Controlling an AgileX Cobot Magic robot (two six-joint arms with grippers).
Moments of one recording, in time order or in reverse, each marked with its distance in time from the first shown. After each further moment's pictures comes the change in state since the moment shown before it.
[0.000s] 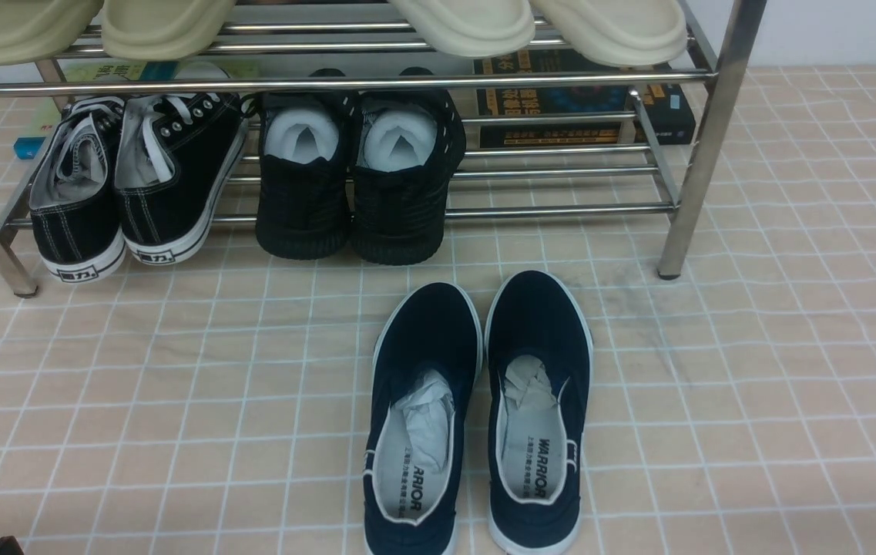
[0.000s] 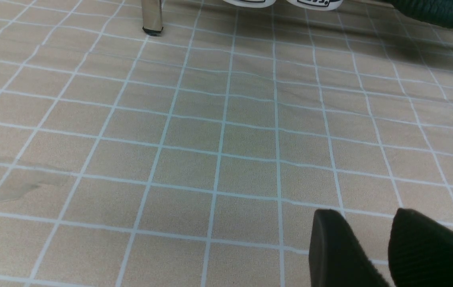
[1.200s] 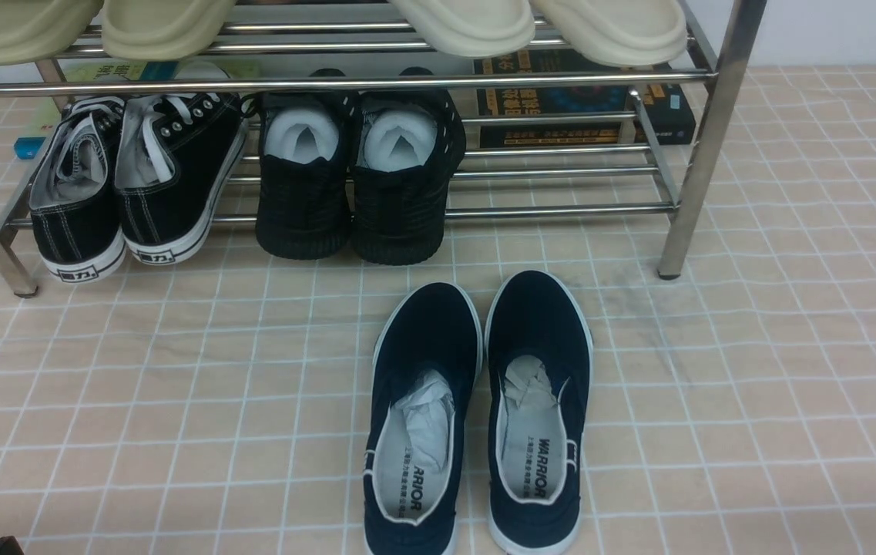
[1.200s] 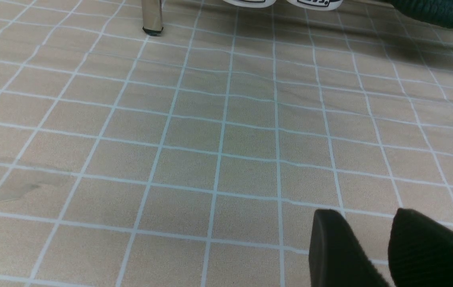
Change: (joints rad) right arm 0.000 0.000 0.000 0.000 0.000 0.001; left arm 0.000 0.000 0.000 0.000 0.000 0.000
